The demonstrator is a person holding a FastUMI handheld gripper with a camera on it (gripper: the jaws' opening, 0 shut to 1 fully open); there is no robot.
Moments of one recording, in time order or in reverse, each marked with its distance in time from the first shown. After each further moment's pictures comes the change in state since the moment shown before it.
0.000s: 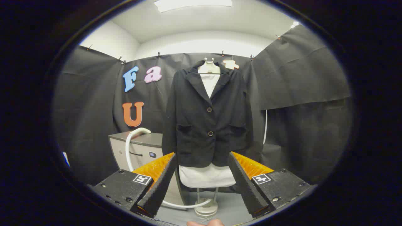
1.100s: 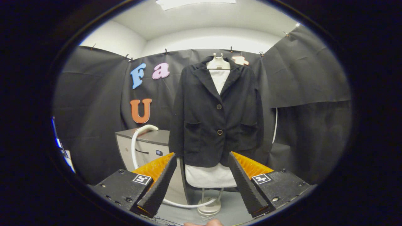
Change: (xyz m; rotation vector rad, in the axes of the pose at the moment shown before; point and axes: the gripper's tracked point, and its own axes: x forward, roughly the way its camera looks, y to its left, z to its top) arm 0.030 0.024 0.005 -0.004 0.035 0.128
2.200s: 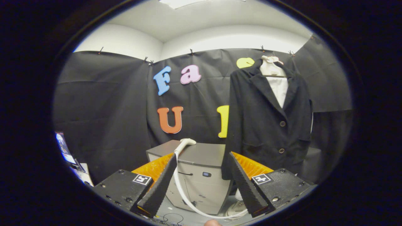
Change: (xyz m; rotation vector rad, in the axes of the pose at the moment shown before) arm 0.080 0.207 0.082 0.023 0.037 0.239
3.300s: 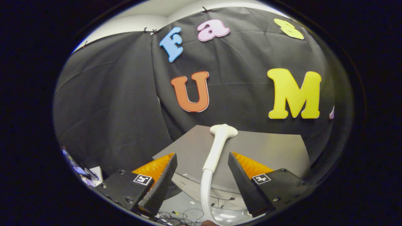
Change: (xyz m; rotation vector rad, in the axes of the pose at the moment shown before) arm 0.334 0.111 -0.039 0.038 0.356 0.155
